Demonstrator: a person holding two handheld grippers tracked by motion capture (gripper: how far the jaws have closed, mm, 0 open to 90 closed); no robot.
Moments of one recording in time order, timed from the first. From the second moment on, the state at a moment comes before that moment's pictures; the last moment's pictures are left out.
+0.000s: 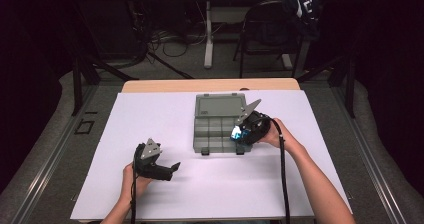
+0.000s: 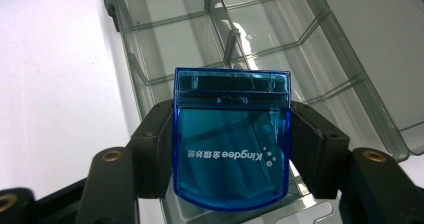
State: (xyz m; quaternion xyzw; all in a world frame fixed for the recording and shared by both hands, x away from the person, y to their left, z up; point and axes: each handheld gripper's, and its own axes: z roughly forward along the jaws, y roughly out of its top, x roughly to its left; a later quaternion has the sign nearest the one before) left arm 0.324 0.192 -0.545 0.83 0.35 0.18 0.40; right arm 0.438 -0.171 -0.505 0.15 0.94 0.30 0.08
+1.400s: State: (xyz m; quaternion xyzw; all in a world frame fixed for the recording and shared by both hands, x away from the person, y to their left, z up) left arm 0.323 0.191 -0.545 0.83 0.34 0.18 0.40; right arm 0.413 -0.184 -0.500 0.24 0.89 0.36 0.12
